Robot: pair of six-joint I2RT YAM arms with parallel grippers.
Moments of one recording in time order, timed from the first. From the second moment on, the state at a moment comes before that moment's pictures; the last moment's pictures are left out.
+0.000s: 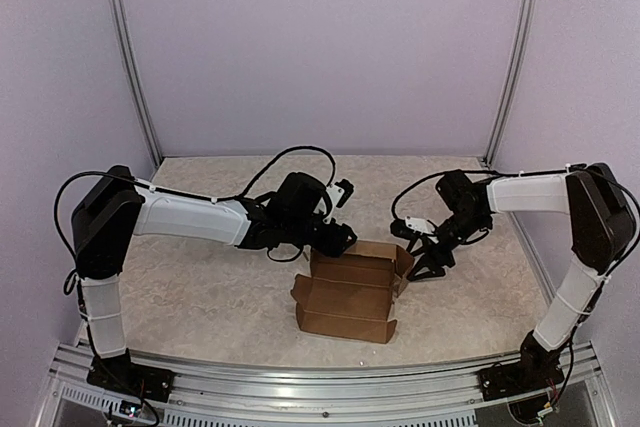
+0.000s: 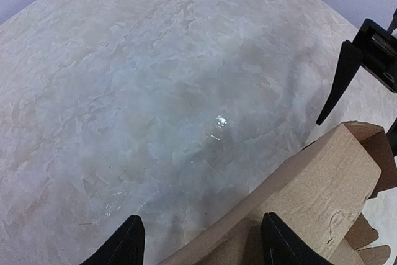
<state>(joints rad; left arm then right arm) -0.92 1.97 1.31 0.03 -0.01 -0.16 0.37 1.72 1.05 -0.67 -0.65 -1.03</state>
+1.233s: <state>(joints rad) -0.91 1.97 1.31 0.03 0.06 -0.17 0.49 1.66 0.95 -0.22 -0.55 -0.61</state>
